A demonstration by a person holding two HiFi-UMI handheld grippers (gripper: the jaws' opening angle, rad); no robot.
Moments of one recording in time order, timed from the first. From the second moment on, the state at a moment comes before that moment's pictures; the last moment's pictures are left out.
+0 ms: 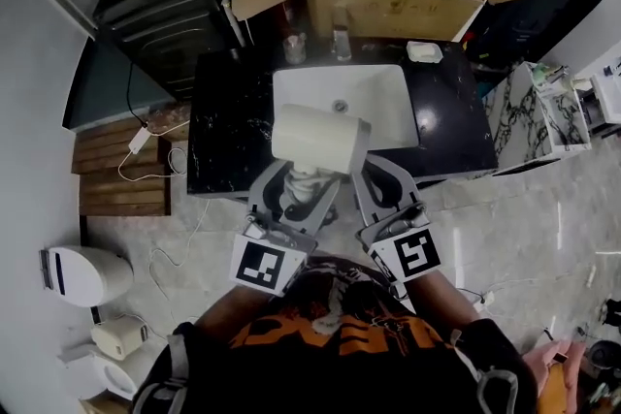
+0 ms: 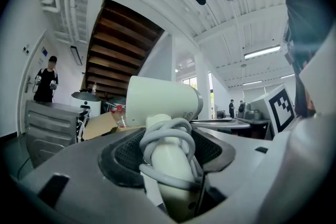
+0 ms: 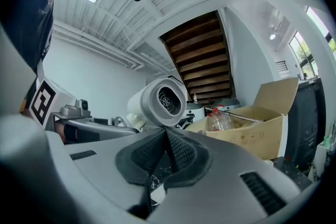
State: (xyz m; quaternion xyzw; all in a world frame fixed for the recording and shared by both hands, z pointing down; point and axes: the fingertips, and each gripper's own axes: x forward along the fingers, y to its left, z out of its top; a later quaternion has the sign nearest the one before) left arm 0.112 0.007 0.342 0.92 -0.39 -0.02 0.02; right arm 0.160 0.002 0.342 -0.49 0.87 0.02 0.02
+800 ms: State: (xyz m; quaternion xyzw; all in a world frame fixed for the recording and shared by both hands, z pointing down) left arm -0.005 -0.131 0.348 0.91 -0.41 -0.03 0.04; right arm 0.041 -0.135 0.348 -0.47 0.88 0.02 0.00
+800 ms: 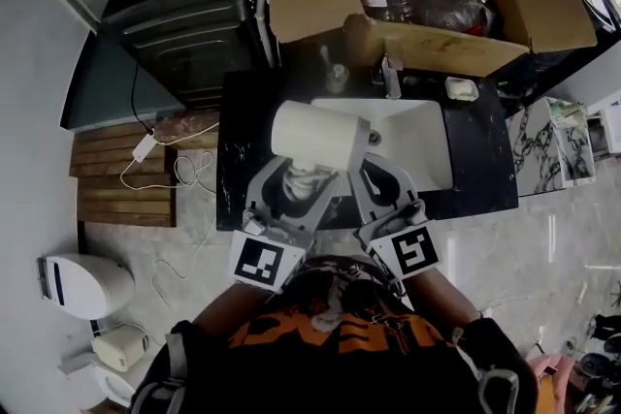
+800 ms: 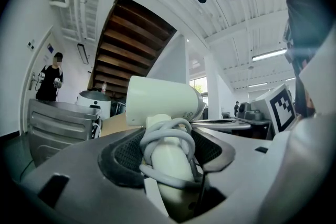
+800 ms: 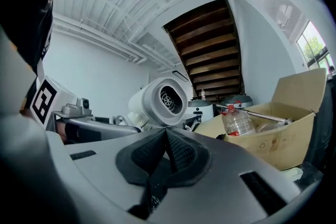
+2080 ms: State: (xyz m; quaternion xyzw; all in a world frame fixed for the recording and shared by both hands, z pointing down) left arm -0.085 -0.179 0.386 0.89 -0.45 -0.01 0.06; right arm -0.025 -0.182 0.379 -0.43 0.90 0.02 -0.03
